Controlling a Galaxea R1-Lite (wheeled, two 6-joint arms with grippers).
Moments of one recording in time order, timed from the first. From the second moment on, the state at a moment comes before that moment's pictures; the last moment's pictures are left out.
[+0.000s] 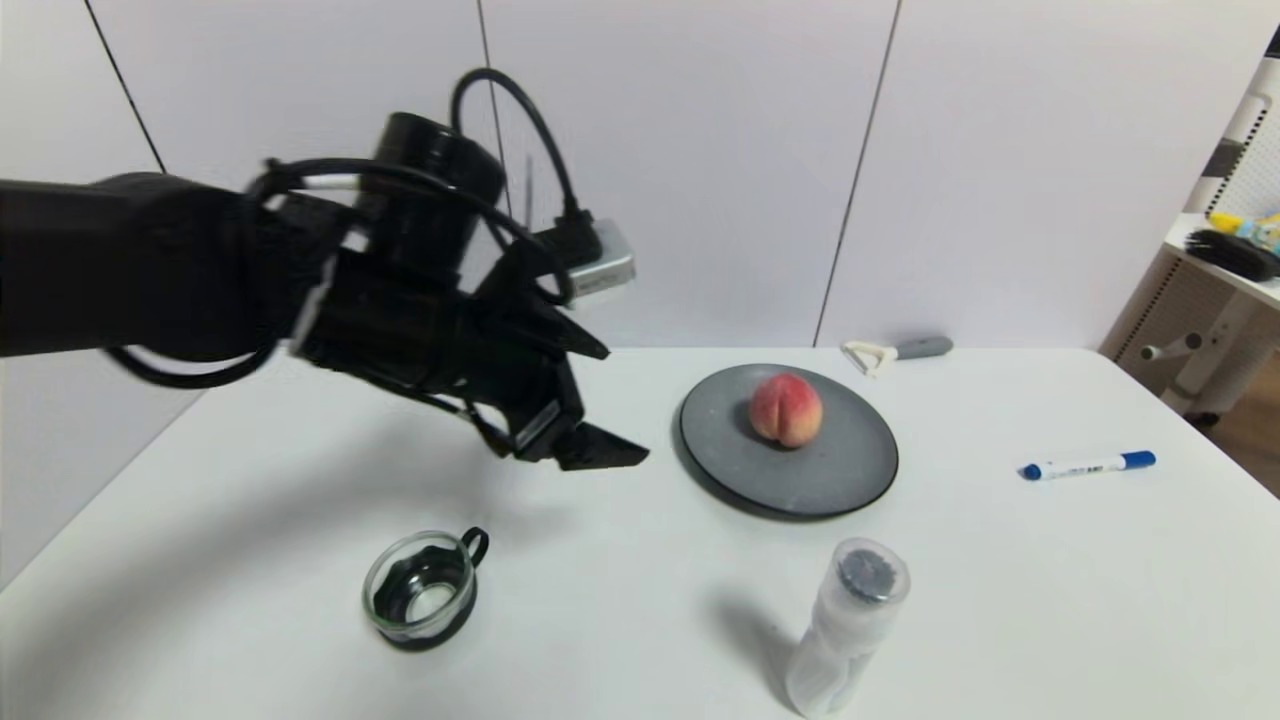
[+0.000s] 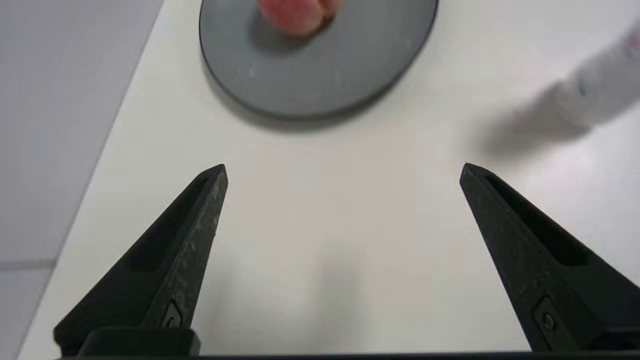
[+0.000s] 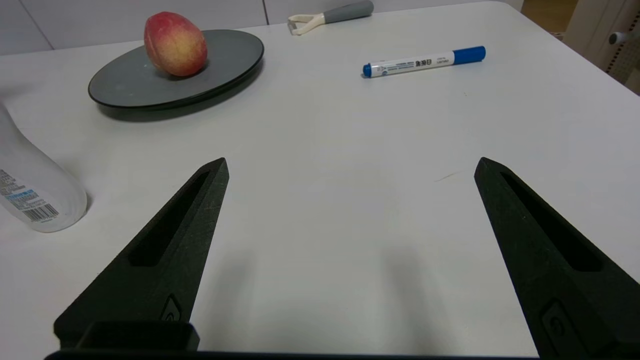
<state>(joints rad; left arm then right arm) -0.57 1.75 -1.44 0.31 -0.38 0.61 0.00 0.00 0.00 -0.01 -0.03 0.09</state>
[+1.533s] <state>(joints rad) 0.00 0.05 -0.11 0.04 -0.19 0.14 0.00 0.00 0.00 -0.01 -0.03 0.09</state>
